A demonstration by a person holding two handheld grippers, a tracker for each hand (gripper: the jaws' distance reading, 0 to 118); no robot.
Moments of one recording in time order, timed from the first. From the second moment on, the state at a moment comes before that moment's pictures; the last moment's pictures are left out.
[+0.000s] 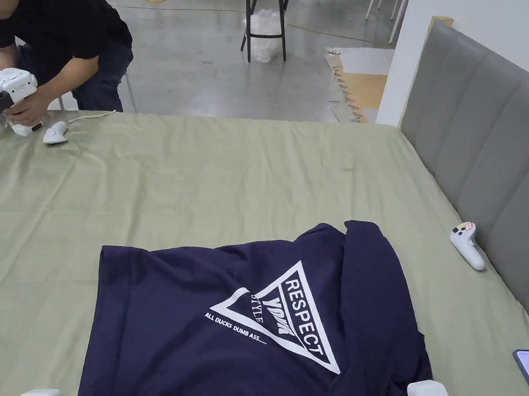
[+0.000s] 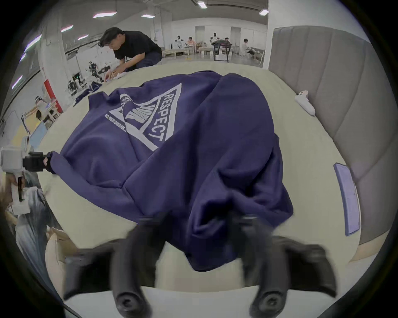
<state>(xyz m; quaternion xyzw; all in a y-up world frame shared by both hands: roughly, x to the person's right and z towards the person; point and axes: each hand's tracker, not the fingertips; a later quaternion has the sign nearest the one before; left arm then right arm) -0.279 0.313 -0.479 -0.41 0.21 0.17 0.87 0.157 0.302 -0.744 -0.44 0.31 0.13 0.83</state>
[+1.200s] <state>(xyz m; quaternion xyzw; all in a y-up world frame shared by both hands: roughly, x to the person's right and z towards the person) -0.314 0.385 -0.644 -0.26 0.28 0.16 0.91 0.040 0.381 -0.911 -0.32 0.29 0.07 0.90</state>
